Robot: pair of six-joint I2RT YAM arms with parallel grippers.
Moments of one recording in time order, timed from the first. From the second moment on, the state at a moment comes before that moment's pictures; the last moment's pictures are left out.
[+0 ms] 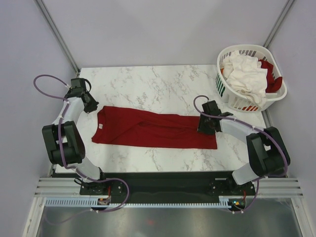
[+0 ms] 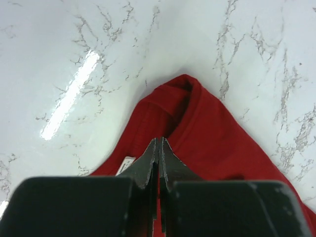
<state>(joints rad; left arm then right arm) 0.19 1.64 1.20 -0.52 -0.07 -0.48 0.34 1.54 0.82 -0.36 0.08 0.57</state>
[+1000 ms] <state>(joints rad) 0.14 1.68 1.04 -0.53 0.08 -0.49 0.62 1.14 0.67 -0.51 0.11 0.62</state>
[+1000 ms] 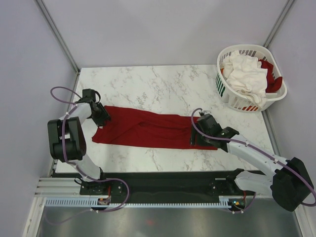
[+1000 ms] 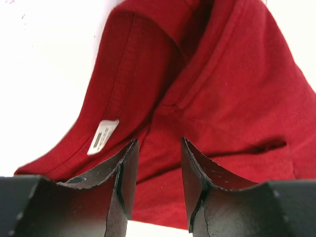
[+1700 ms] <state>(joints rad) 0.13 1.63 1.06 -0.50 0.01 -0.51 0.62 1.14 0.67 -0.56 0.16 0.61</state>
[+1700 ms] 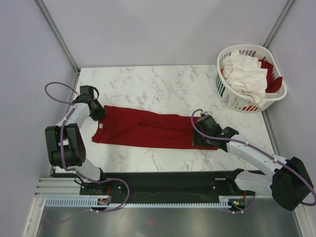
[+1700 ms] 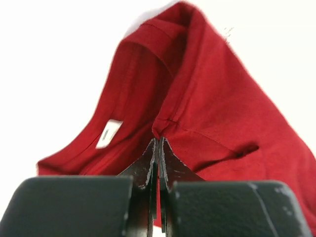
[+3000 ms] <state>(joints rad) 0.18 1.73 1.07 -0.62 0.13 -0.51 0.37 1.69 0.97 -0.33 0.10 0.55</state>
